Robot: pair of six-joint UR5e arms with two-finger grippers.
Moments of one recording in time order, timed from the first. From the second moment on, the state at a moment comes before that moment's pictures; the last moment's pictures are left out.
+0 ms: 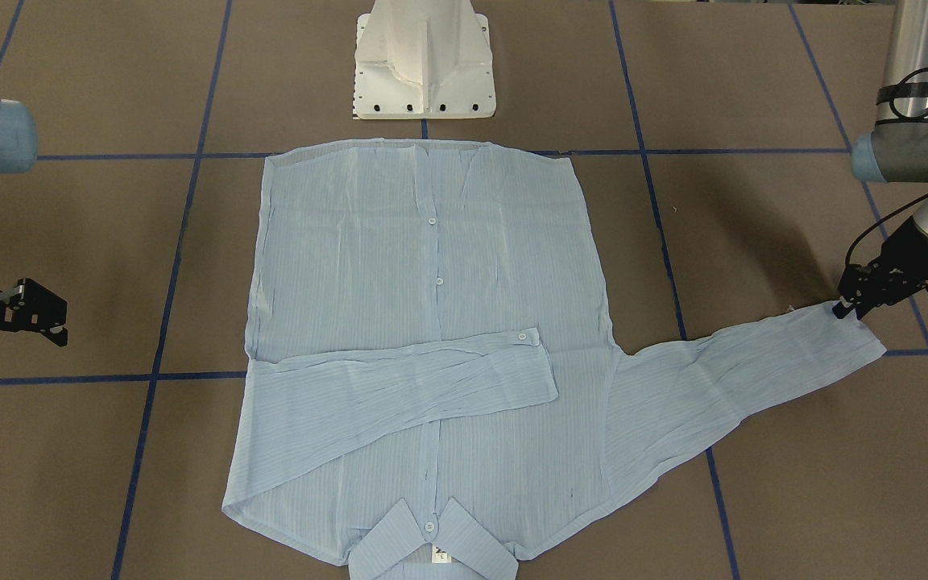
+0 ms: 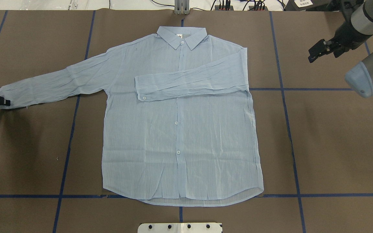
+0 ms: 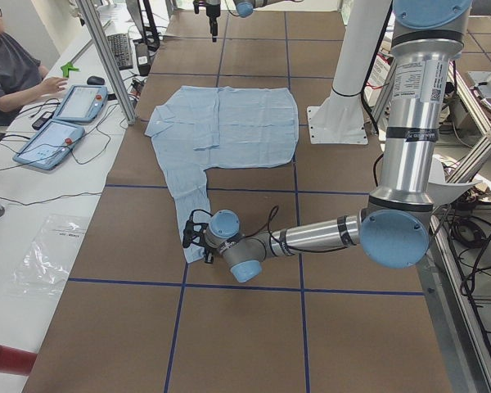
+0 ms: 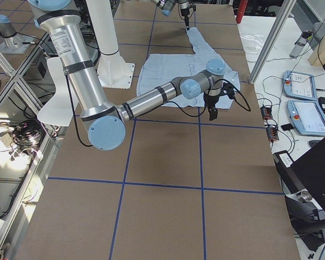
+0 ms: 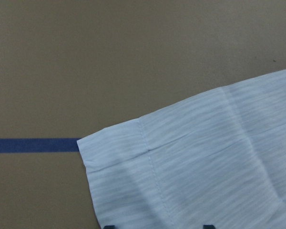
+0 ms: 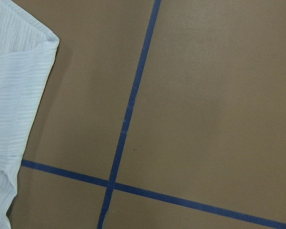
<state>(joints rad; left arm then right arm) -1.08 -1.63 -1.16 -2.82 -2.17 -0.90 1.14 -1.21 1.65 -1.49 2.22 0.44</state>
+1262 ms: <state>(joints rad) -0.95 -1.97 -1.44 -2.55 -2.19 -1.31 1.14 -1.21 1.65 -1.49 2.22 0.44</state>
